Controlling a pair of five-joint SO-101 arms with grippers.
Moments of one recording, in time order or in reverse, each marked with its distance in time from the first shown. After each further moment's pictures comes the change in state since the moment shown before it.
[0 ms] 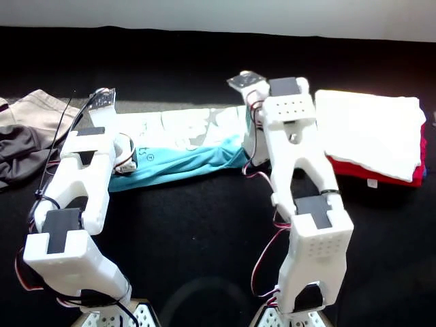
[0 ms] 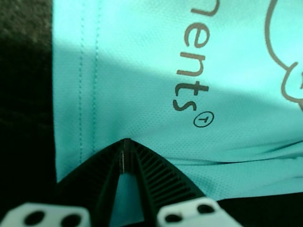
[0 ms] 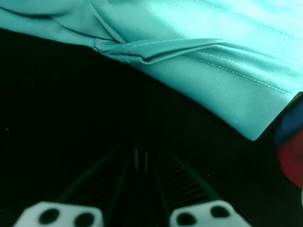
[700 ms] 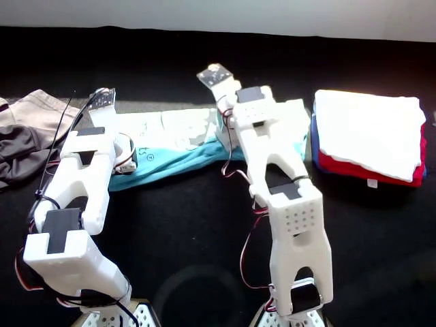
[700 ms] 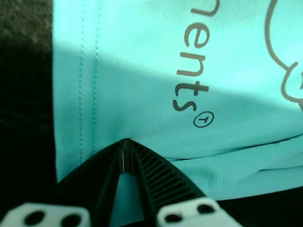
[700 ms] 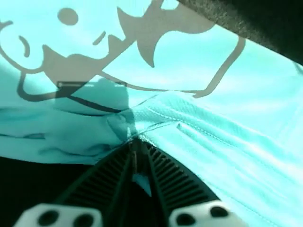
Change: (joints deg) left arm 0.0 0.0 0.0 -0.1 0.0; right arm -5.1 20.7 -17.2 -19.8 0.0
